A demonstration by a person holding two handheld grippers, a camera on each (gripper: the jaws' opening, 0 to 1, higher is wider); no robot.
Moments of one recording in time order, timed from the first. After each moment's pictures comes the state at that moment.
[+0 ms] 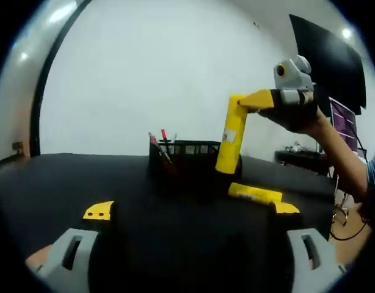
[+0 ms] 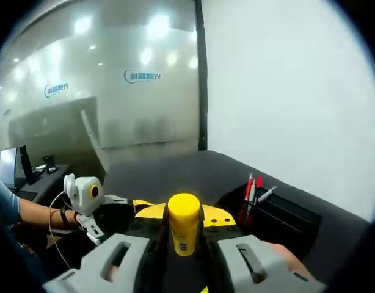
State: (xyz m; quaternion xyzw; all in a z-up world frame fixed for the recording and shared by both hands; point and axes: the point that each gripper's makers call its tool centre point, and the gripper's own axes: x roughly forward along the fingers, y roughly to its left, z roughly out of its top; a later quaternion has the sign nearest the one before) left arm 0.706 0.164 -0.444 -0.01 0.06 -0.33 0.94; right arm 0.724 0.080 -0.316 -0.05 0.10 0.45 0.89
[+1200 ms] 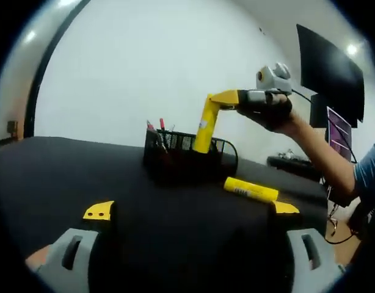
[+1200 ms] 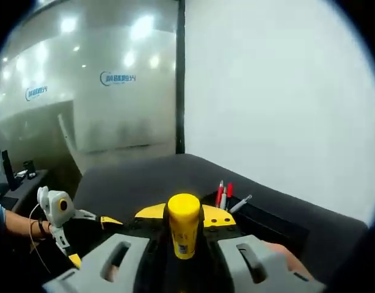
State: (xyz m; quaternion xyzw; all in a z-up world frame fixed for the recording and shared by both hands) left arm 0.710 0.166 -0.460 -0.06 0.08 -0.34 0.93; right arm 0.795 0.073 -0.324 -0.04 0.09 0.39 0.91
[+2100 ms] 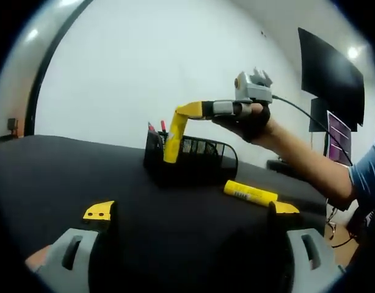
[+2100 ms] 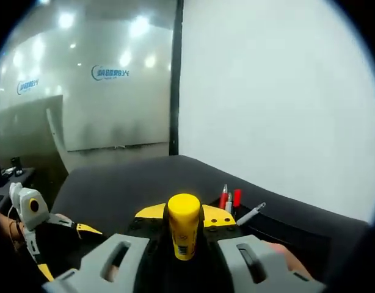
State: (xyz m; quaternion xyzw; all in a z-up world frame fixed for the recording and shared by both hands) left arm 0.712 0.168 -0.456 -0.07 0.07 -0.34 0.93; right arm 0.848 0.106 -0.347 -0.05 0.07 0.37 0.92
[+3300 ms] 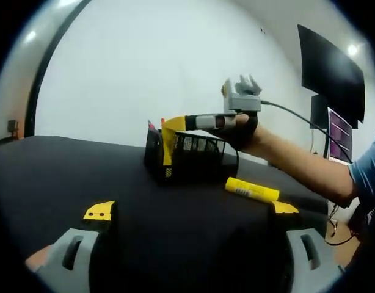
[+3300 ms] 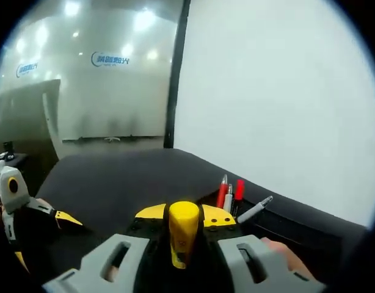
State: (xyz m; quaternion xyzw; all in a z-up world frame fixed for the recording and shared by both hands) left arm 0.711 0.169 -0.461 -0.06 0.08 -0.34 0.94; right arm 0.867 0.114 -0.378 -0.08 0.07 0.36 0.93
